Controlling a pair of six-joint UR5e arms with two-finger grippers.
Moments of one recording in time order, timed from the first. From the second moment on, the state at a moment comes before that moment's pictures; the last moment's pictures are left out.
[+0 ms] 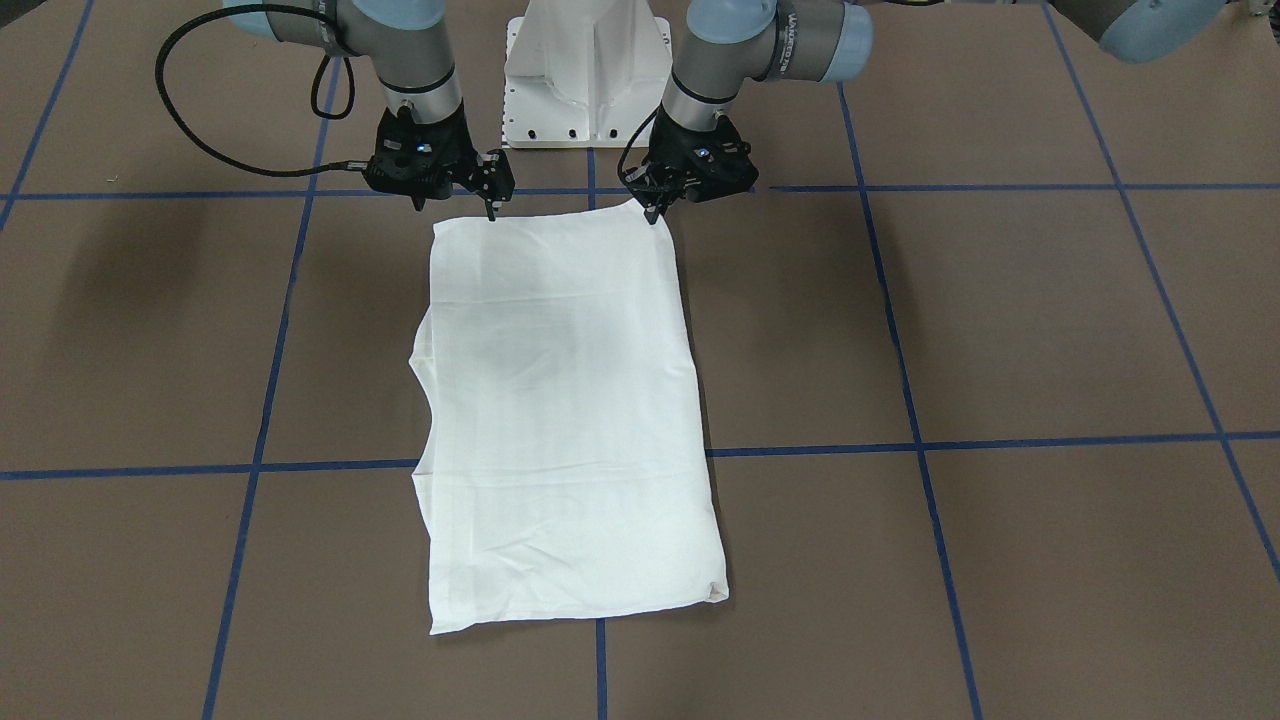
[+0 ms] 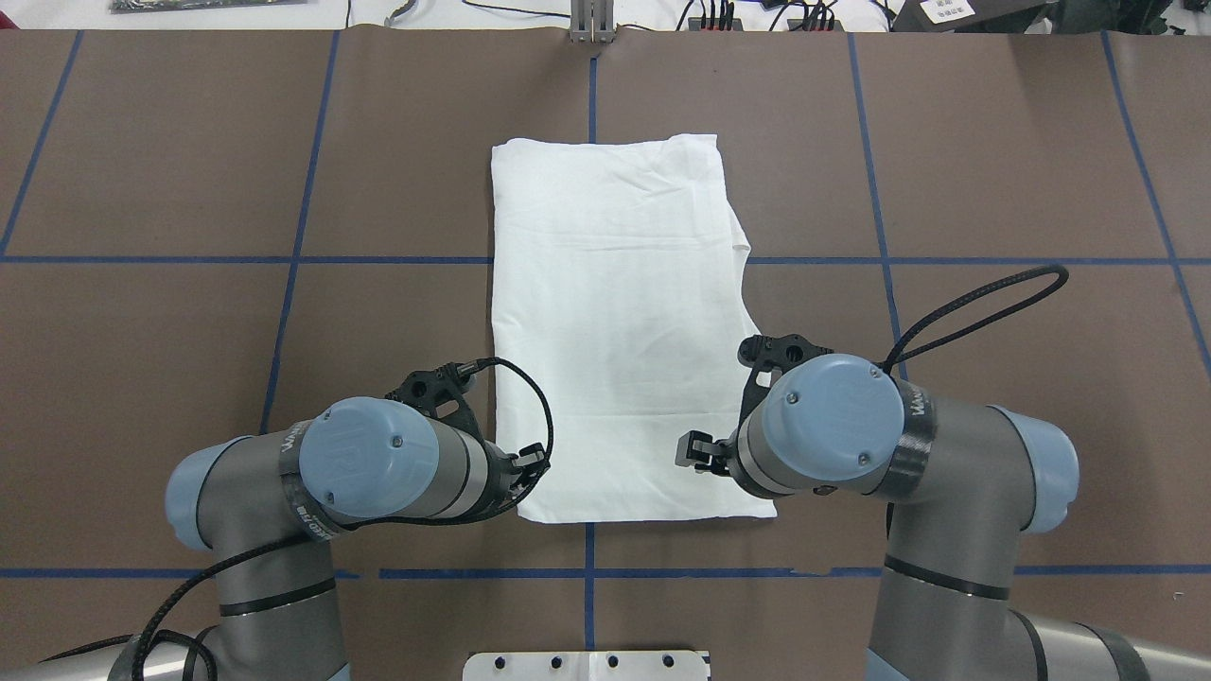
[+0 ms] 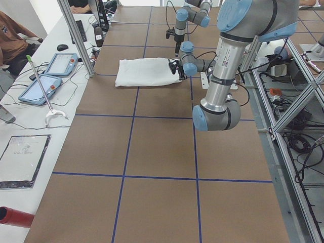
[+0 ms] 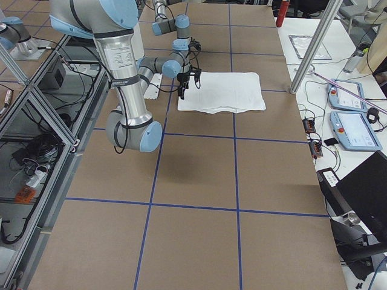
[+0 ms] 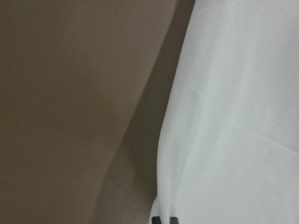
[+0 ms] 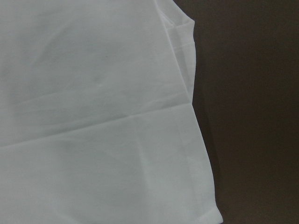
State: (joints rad) left arm -0.30 -2.05 -1.87 -1.79 -1.74 -1.82; right arm 0.34 -1.18 2.02 -1.68 1.75 1.58
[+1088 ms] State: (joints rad) left arm -0.31 -2.06 -1.89 -1.79 -1.74 -1.82; right arm 0.30 -1.14 1.86 -1.54 1.71 2.00
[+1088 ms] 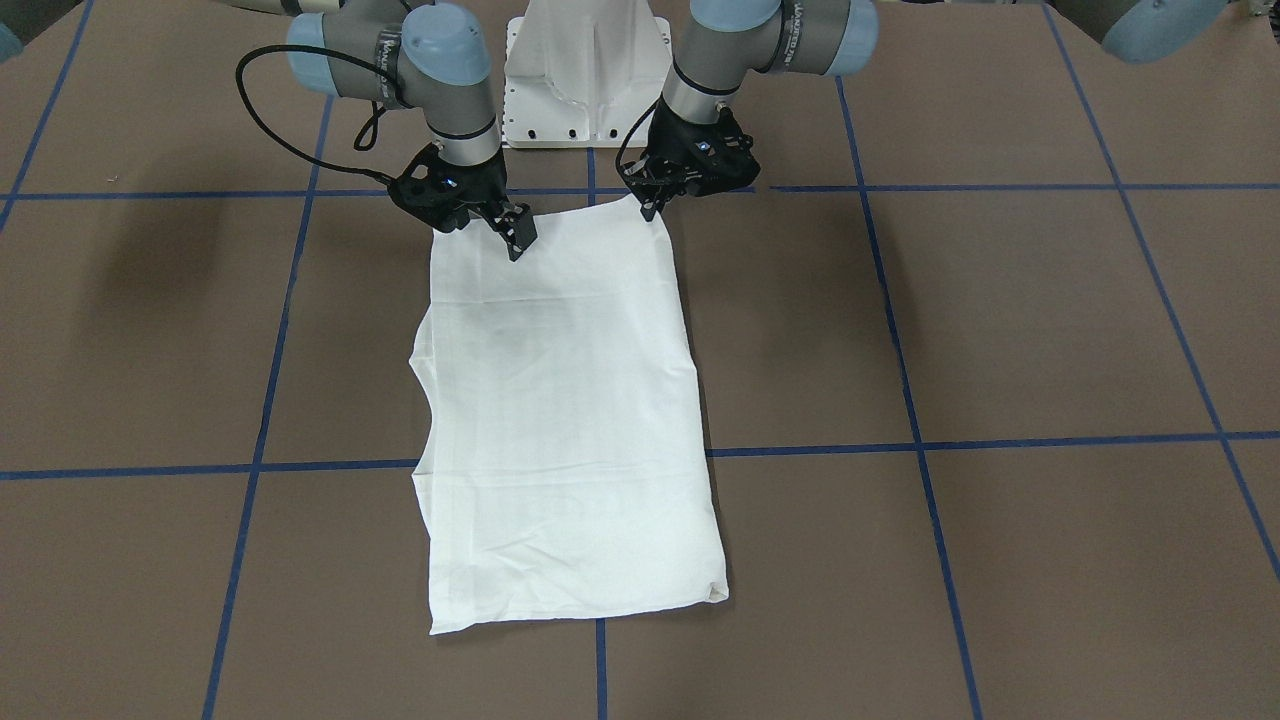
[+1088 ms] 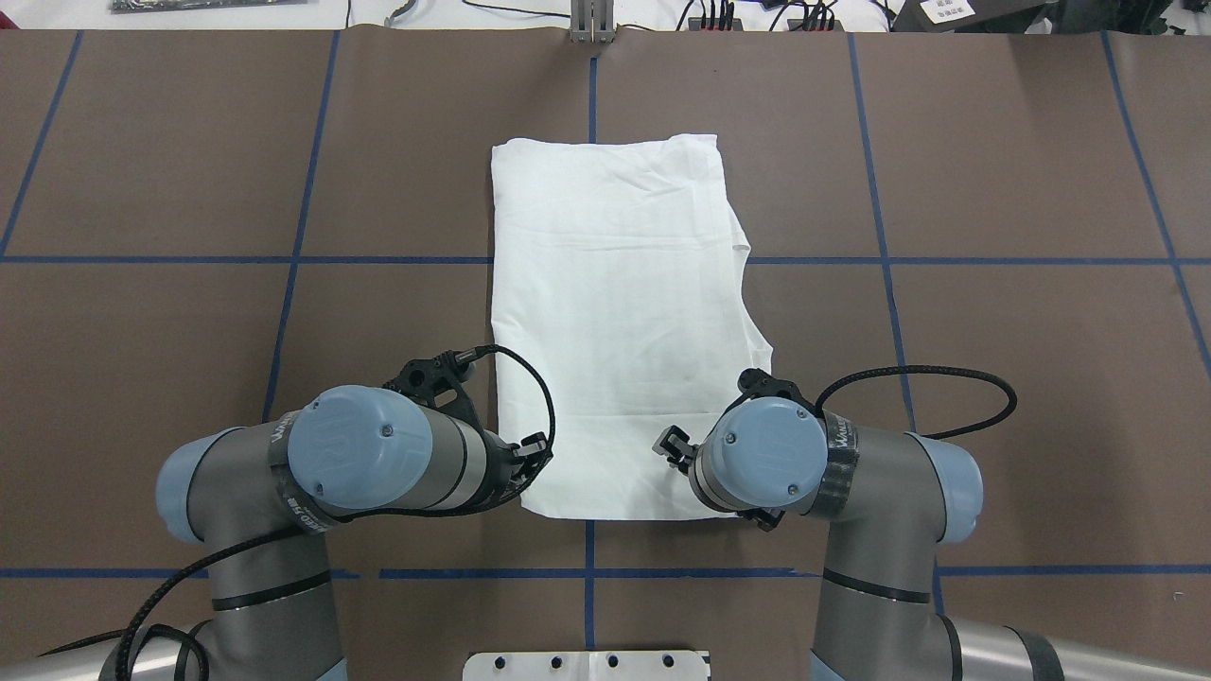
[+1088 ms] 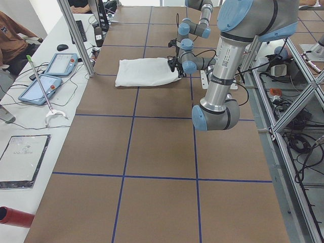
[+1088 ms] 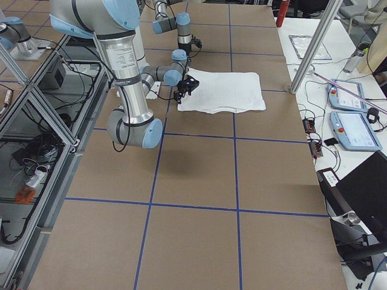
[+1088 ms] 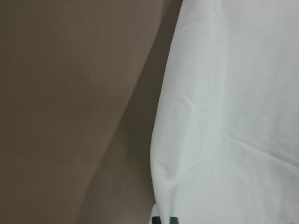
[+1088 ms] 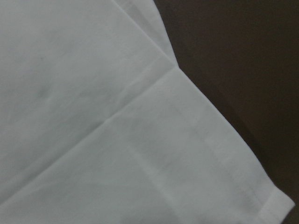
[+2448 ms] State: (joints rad) left arm -0.31 -2.06 -1.89 -1.79 -1.74 -1.82; right arm 0.26 -1.17 1.88 -1.59 1.68 2.01
